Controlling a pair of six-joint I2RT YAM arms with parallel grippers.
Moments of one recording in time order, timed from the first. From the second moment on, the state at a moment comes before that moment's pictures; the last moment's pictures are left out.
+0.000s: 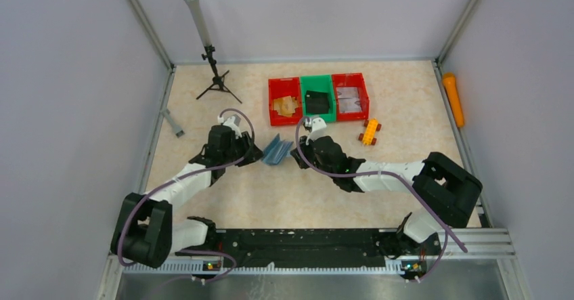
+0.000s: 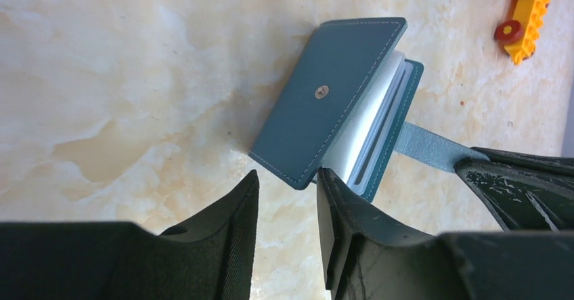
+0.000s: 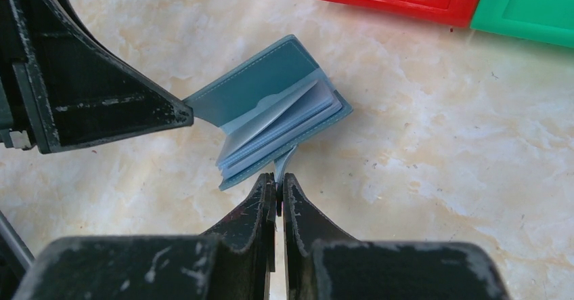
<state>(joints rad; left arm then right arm) -0.28 1.23 0.52 0.02 0.30 -0.60 0.95 1.54 0.70 0.46 0.22 0.46</state>
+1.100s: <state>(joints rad) -0.28 1.29 0.57 -0.01 0.16 -0.52 0.94 1.54 0.70 0.46 0.16 0.45</state>
